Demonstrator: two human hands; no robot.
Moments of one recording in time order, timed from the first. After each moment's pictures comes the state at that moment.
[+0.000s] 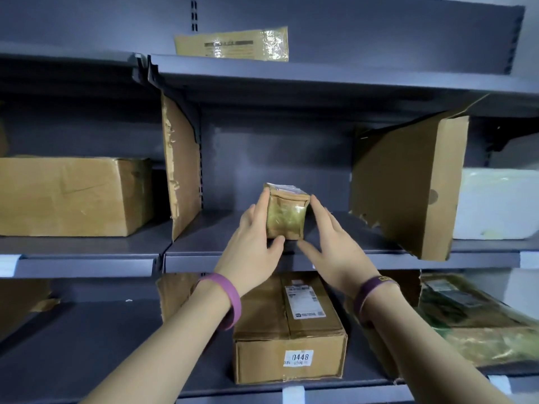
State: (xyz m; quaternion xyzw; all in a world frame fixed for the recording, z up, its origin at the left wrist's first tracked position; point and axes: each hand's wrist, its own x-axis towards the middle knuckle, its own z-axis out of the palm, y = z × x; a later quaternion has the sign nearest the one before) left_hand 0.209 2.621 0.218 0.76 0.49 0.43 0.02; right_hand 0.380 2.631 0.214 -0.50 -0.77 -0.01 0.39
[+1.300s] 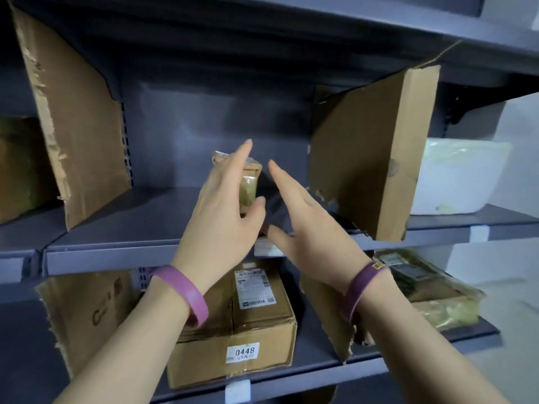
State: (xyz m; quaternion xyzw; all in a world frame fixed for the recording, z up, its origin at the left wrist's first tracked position) left_hand 0.269 2.636 0.233 0.75 0.42 0.51 0.02; right_hand 0.420 2.640 0.223 -0.43 -0.82 -0.06 0.39
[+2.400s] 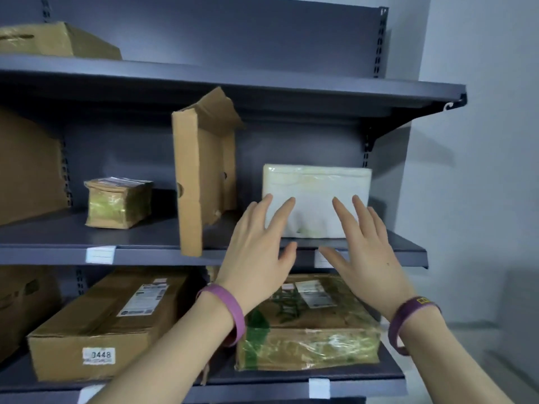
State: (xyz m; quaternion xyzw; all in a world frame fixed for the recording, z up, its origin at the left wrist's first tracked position) left_hand 0.610 2.601 0.218 0.78 0.48 0.39 -0.13; right_hand 0.805 2.606 0.210 -0.54 -0.74 -0.13 0.37
